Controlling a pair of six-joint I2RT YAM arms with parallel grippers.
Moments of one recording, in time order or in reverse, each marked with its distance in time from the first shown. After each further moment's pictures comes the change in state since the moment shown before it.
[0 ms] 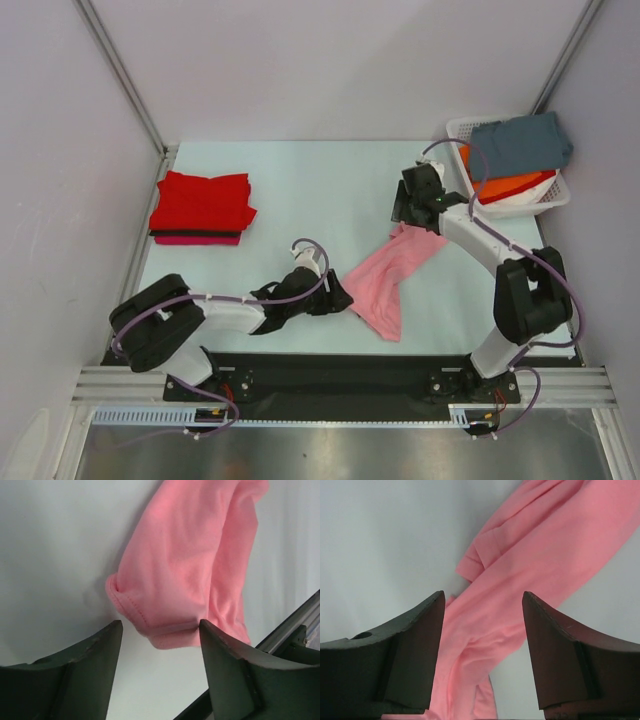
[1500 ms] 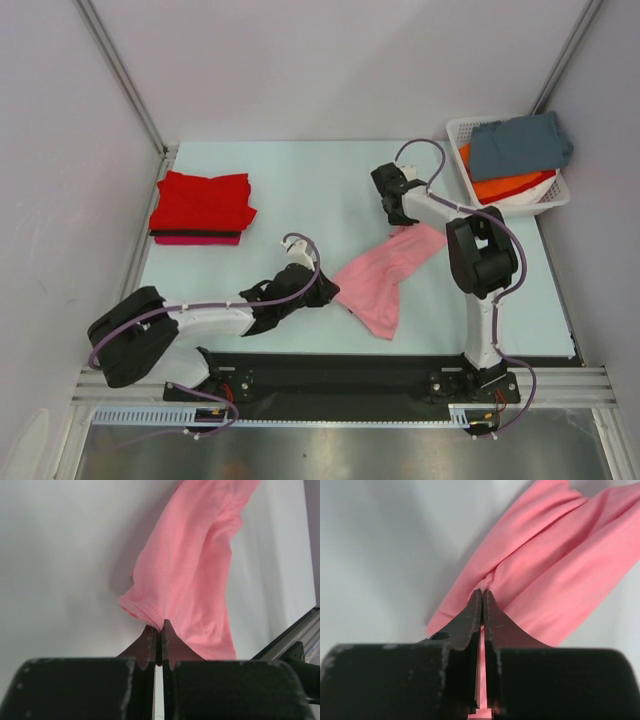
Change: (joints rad) left arm 0.002 -0.125 0.002 -0.041 -0.114 0.057; right arm 0.054 0.449 0.320 -0.154 0.254 -0.058
